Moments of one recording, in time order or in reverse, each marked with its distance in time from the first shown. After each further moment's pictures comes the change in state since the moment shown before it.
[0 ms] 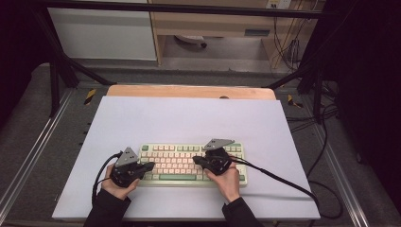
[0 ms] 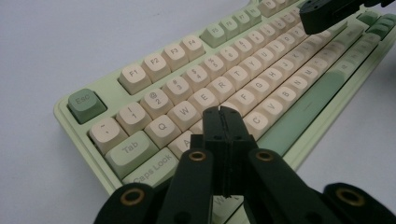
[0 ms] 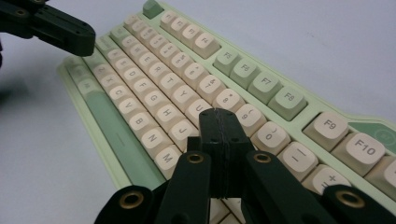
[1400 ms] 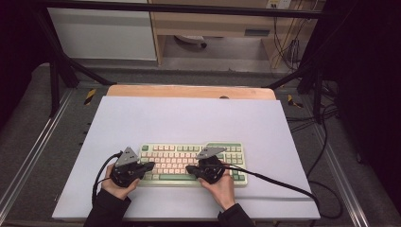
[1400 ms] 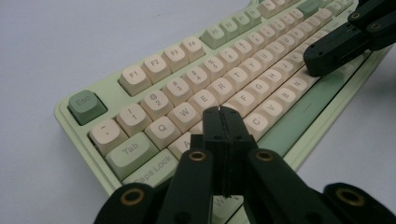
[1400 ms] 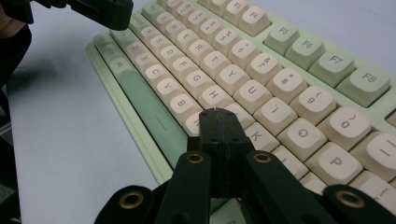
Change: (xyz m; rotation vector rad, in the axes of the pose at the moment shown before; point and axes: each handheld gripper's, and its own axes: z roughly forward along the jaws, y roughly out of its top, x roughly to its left) left arm 0.000 0.000 0.000 -0.003 0.001 0.000; right arm 0.021 -0.012 0.014 0.031 0.068 -0.019
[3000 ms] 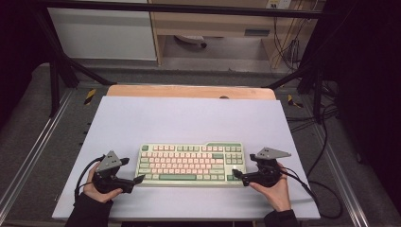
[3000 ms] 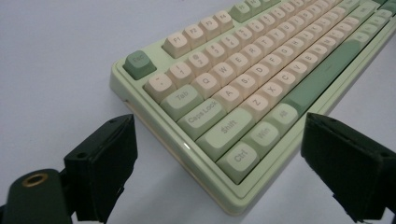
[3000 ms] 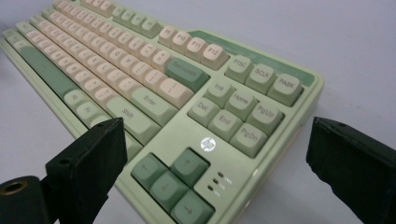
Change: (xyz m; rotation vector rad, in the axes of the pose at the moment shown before) left arm 0.026 -0.027 -0.032 -0.002 0.013 0.019; right arm -0.076 -0.069 -0.119 -0.104 -0.214 0.105
